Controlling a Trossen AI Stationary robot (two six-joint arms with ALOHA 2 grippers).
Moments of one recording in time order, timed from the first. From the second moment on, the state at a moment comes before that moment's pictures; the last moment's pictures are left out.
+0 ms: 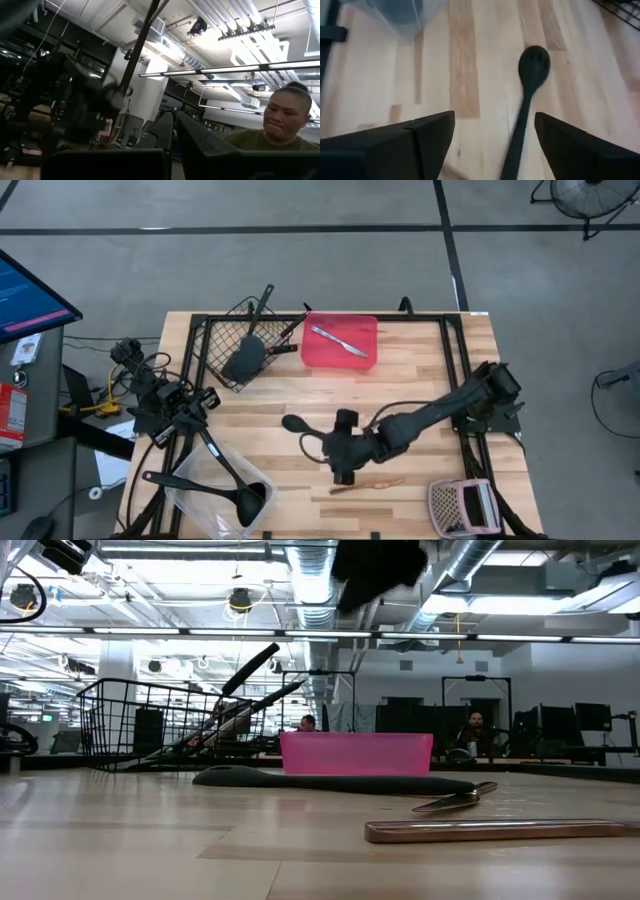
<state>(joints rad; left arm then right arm) -0.78 0.02 0.01 0.56 -0.27 -0.21 0.43 1.85 1.48 -0.61 0.37 0.36</state>
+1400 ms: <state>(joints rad) -0.78 0.02 0.01 0.56 -0.27 -0.21 0.32 1.99 0.76 0.46 0.42 0.39</state>
